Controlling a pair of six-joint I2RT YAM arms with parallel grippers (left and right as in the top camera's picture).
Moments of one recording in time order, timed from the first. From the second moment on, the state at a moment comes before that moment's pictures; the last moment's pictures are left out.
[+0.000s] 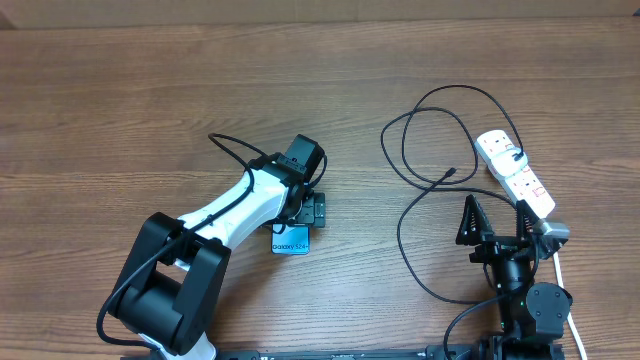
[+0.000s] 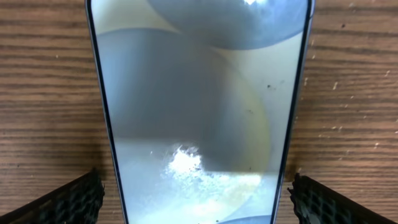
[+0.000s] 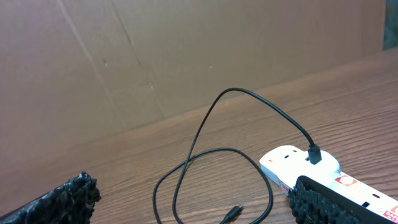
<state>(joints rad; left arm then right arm) -0.52 1.82 1.08 -0.73 -0.04 -0.52 -0.09 0.01 0.02 -0.03 -0.12 0.33</state>
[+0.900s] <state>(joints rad) -0.52 1.83 1.07 -0.73 -0.04 -0.53 -0.09 0.01 0.02 -0.02 -0.12 0.33</state>
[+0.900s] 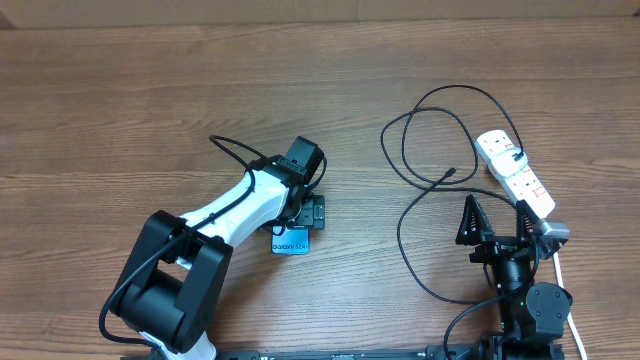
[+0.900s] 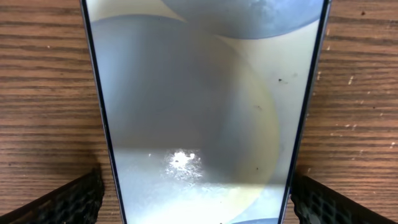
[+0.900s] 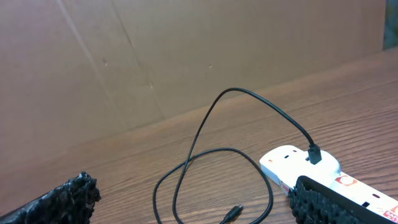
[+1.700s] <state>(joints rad) -0.52 1.83 1.07 -0.73 -0.03 -0.53 -0.09 0.01 0.02 -0.03 -0.12 0.33</state>
